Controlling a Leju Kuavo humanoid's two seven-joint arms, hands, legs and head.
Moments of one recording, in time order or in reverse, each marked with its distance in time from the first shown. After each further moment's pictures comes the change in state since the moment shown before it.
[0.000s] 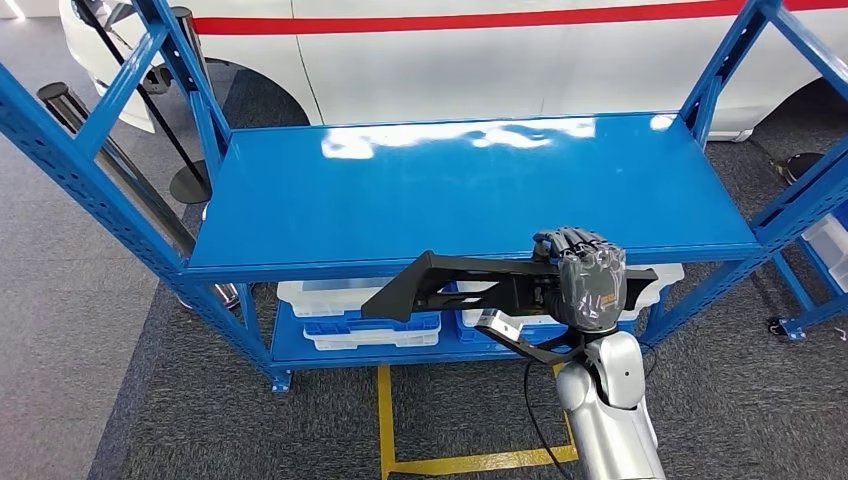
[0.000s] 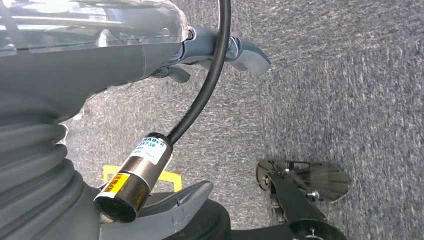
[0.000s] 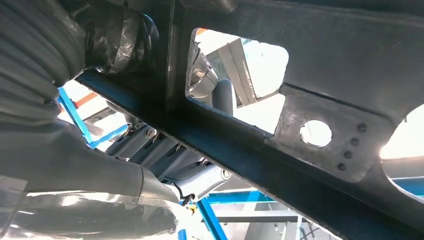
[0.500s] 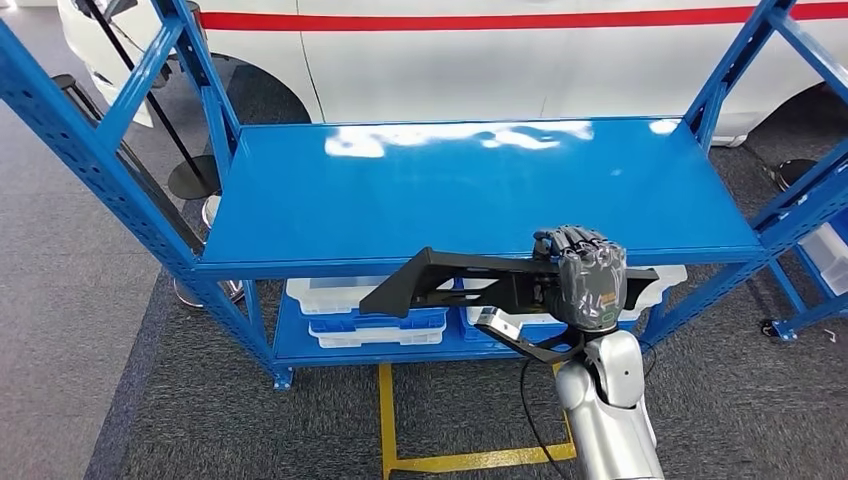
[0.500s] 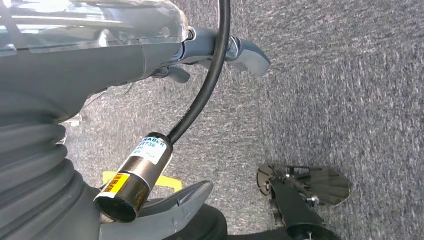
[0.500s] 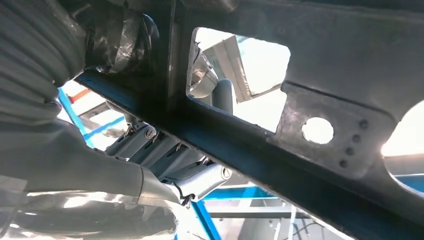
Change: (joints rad) left arm -0.004 0.000 -0.015 0.000 -0.002 -0.003 -0.002; right arm 0.001 0.000 -0.007 -0.006 0.001 0.000 0.010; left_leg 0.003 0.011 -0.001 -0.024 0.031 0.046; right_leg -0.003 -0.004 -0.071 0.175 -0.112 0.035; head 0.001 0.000
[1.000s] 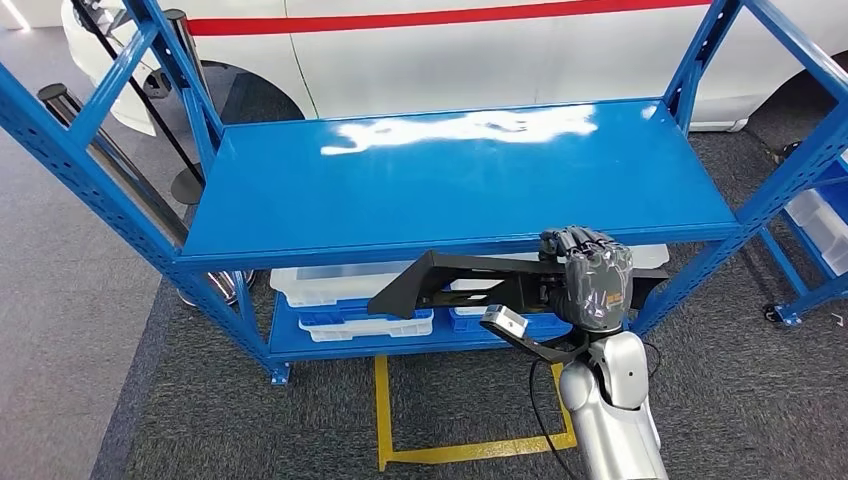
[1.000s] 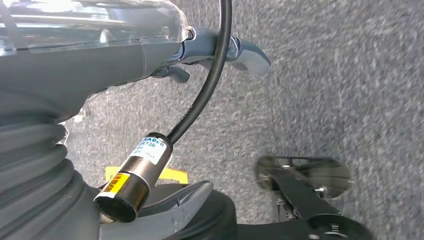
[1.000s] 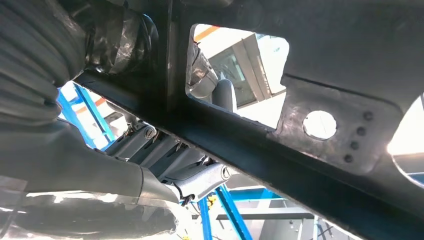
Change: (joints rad) left arm 0.000 0.000 -0.001 0.000 -0.004 0.000 0.009; right arm 0.002 0.000 -0.002 -0.003 0.000 0.000 0.008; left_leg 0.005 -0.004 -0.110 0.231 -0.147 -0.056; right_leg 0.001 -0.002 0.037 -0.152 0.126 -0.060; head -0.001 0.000
